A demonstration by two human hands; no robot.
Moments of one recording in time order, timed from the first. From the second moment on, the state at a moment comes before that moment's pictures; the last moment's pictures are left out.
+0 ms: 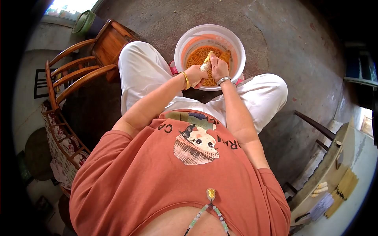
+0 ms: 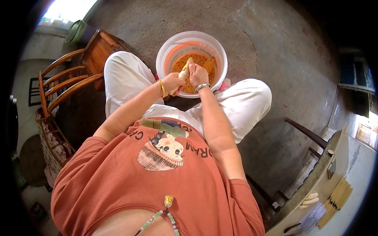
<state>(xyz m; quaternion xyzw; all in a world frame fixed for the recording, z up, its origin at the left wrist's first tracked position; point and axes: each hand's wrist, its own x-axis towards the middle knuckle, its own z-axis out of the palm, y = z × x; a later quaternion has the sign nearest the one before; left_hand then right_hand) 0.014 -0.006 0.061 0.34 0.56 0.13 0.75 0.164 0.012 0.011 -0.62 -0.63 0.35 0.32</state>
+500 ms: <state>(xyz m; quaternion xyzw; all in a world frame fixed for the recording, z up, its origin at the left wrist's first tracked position) 0.021 -0.007 0.068 0.49 0.62 0.09 0.60 0.161 0.011 0.018 -0.65 -0.56 0.40 0.33</state>
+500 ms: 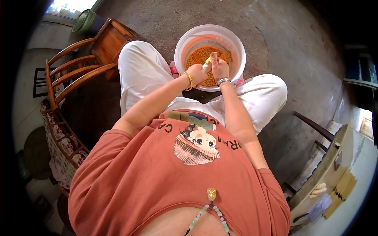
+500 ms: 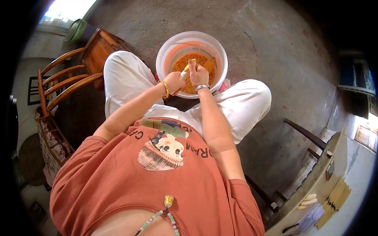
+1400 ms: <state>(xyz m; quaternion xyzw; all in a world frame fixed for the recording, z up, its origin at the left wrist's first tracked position) 0.012 -0.002 0.058 0.43 0.59 0.09 0.67 0.160 0.011 0.003 -0.65 -0.59 0.36 0.31</state>
